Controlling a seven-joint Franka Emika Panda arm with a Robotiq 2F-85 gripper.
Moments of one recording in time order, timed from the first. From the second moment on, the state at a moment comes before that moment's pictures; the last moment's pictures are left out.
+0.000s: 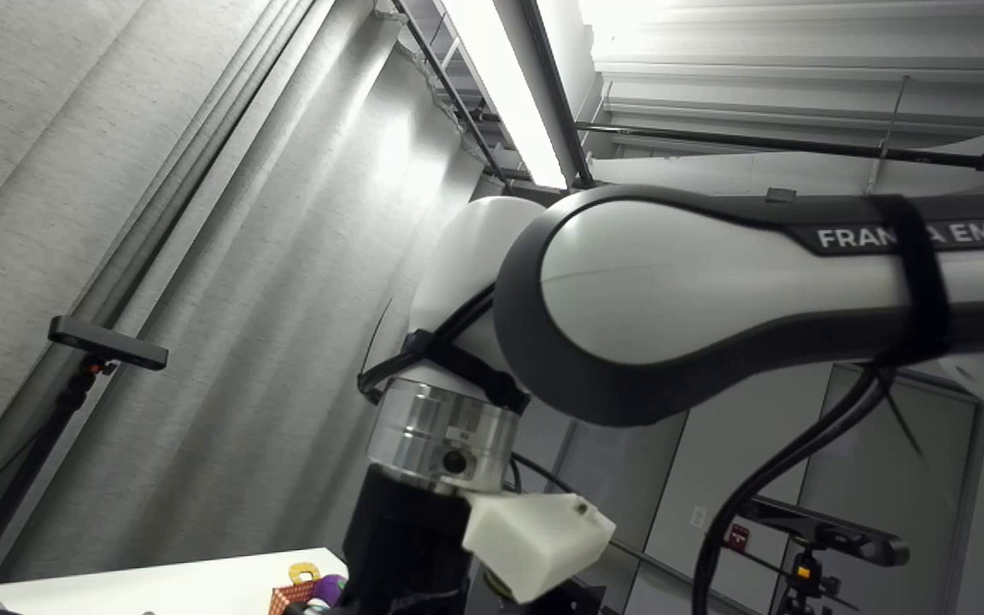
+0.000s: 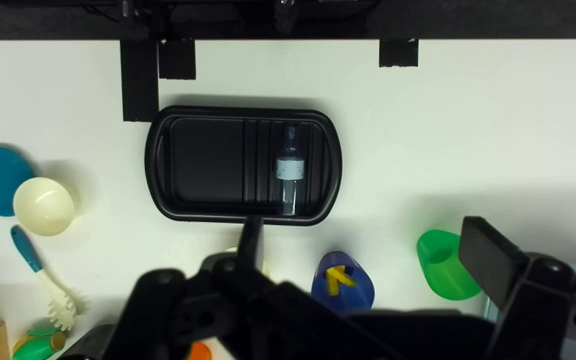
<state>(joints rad) 0.06 -0.36 0.20 -2.37 0.06 1.89 0.23</state>
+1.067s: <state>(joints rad) 0.12 -0.21 0.20 -2.34 0.07 1.98 0.25</state>
